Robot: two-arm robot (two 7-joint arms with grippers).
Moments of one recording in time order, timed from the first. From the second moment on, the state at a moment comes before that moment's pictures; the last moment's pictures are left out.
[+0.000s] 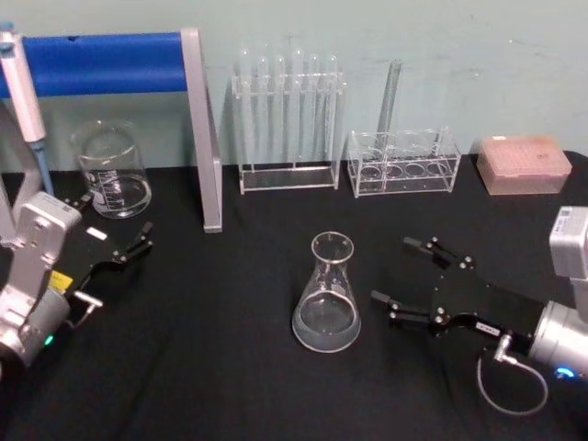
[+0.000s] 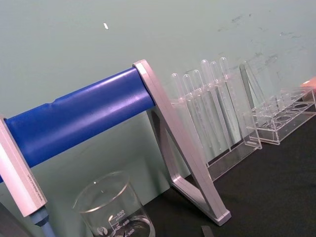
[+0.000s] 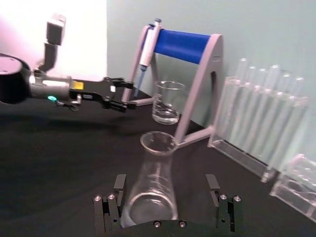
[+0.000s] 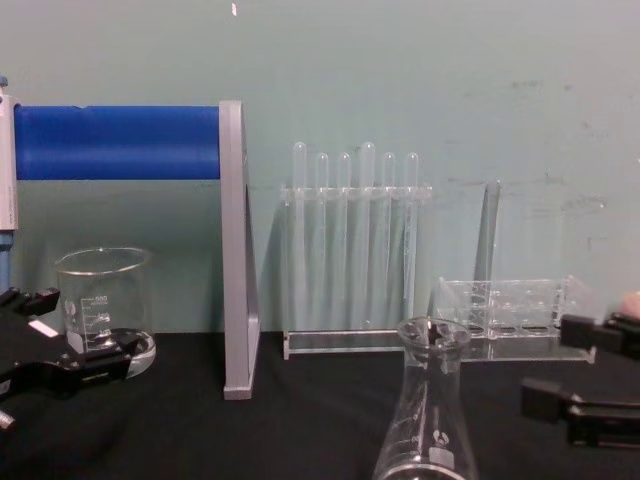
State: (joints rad) left arm -0.20 0.60 0.45 -1.41 -0.25 -0.12 0.03; right arm 0.11 0.68 -0.41 -1.58 0.53 -0.17 0.64
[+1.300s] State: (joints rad) left arm -0.20 0.60 0.45 -1.41 -0.25 -0.12 0.03; right arm 0.32 0.51 -0.53 -1.34 0.51 -0.09 0.74
